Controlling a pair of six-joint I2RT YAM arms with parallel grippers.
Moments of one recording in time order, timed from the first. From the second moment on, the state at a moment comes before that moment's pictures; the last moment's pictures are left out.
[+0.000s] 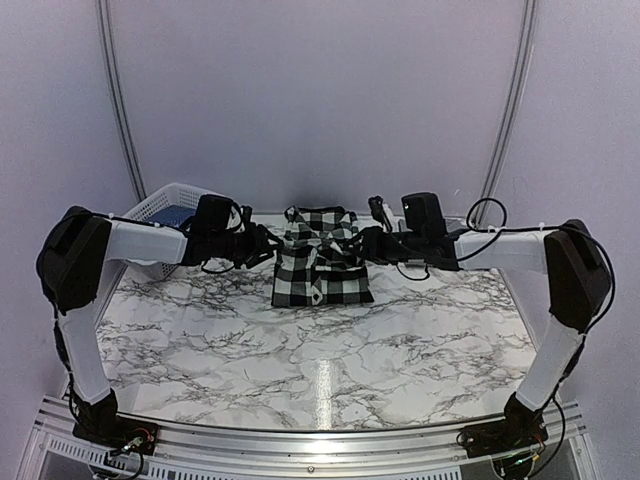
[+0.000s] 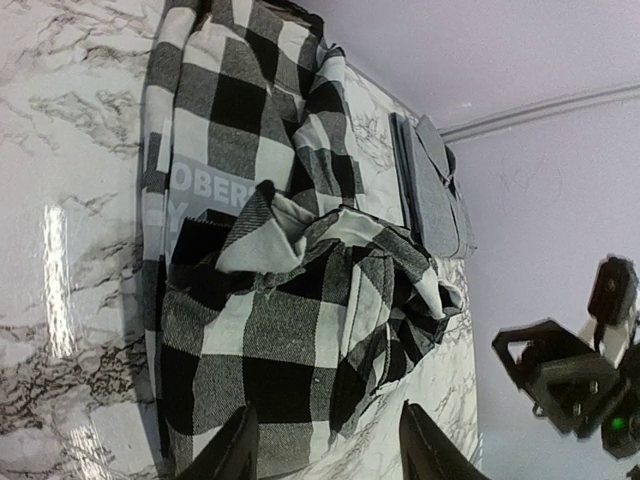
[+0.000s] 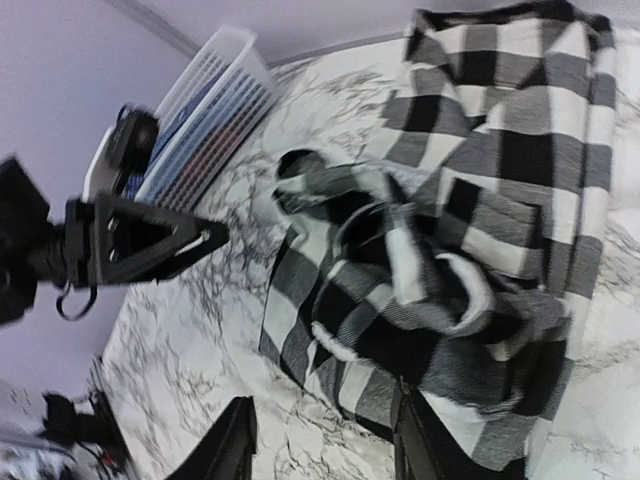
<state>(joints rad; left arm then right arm) -0.49 1.93 1.23 0.16 0.43 -0.87 0.49 1.77 1.15 0.12 -0.46 0.57</state>
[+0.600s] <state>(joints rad) -0.56 1.93 1.20 0.16 0.41 -0.87 0.66 1.99 1.27 -0.01 -0.36 0.41</state>
